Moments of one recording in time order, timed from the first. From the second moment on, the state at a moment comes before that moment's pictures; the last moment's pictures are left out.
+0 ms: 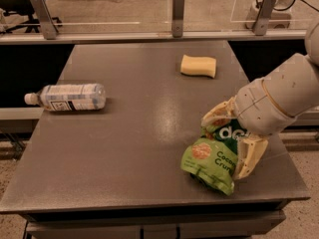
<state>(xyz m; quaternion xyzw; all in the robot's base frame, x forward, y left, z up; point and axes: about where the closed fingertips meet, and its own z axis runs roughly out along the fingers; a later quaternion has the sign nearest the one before) 0.419 -0.134 0.860 -0.80 0.54 0.08 0.25</state>
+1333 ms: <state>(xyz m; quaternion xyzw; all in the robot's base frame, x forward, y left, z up) 0.488 -0.119 0.944 -0.81 0.50 0.05 0.31</state>
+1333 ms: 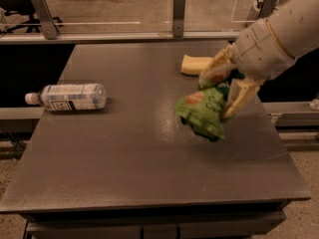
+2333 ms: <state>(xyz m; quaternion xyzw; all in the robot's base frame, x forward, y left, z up) 0.536 -0.103 1.039 -0.81 0.46 -0.01 0.37</state>
